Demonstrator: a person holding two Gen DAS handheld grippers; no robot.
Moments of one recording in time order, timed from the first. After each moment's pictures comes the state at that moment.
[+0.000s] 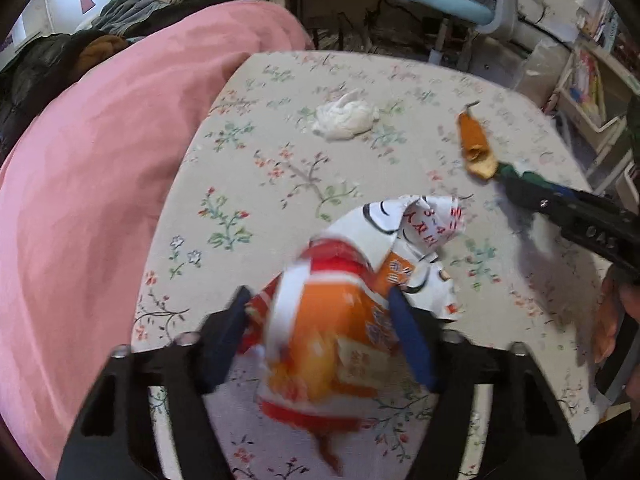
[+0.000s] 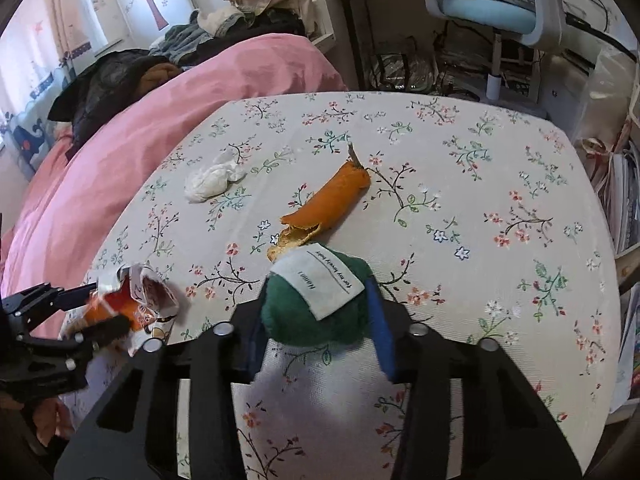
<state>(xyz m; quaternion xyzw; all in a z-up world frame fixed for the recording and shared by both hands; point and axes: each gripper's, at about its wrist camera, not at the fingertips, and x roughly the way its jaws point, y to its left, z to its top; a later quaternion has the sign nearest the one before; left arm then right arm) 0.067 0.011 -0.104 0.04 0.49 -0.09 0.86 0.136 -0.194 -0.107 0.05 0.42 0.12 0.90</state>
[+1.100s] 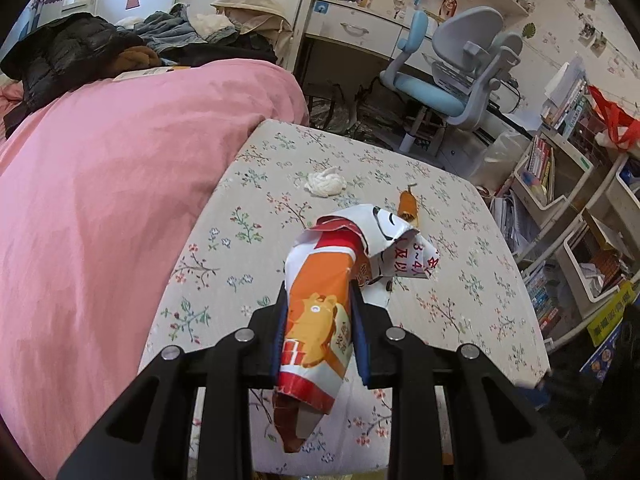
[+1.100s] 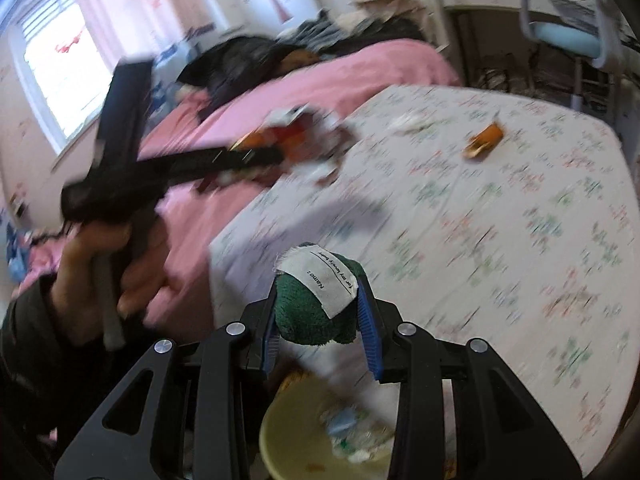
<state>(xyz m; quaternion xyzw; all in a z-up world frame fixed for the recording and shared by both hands) -0.012 0.046 -0.044 -0.08 0.40 -0.12 0.91 -0.078 -0.134 -0.068 0.05 0.39 0.32 0.86</state>
